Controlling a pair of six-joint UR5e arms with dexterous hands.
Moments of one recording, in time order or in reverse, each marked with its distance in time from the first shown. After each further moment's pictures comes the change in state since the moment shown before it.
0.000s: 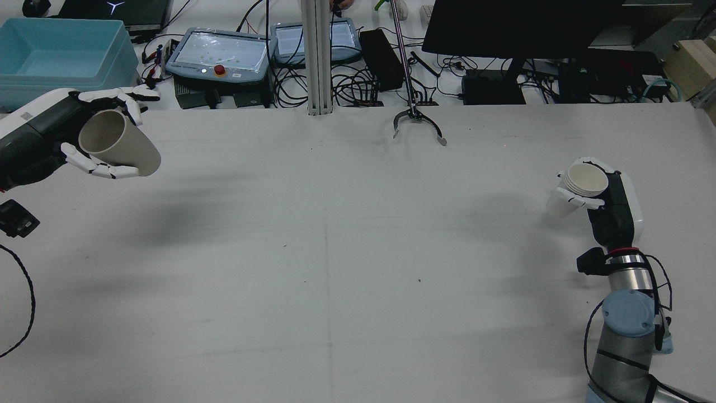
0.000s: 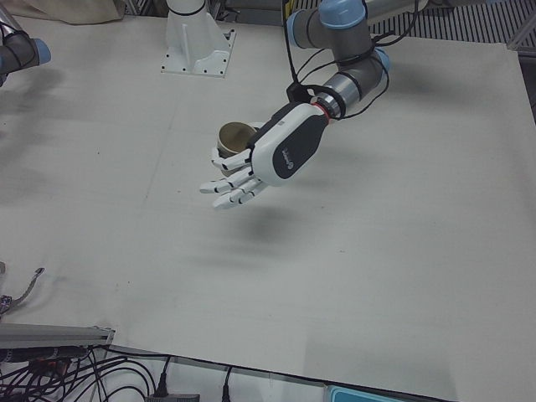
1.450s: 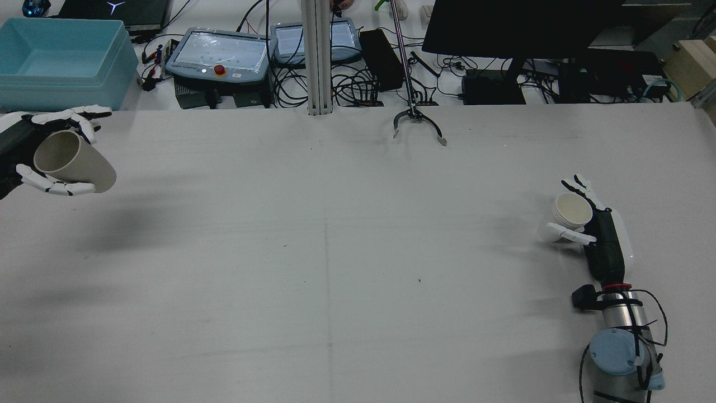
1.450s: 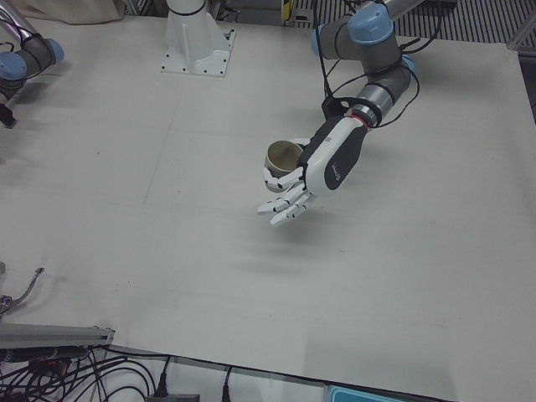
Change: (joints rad) left arm -0.020 0.160 0.045 -0.104 -0.054 -0.008; right arm -0.155 -0.003 -0.121 0.052 0.138 -0.003
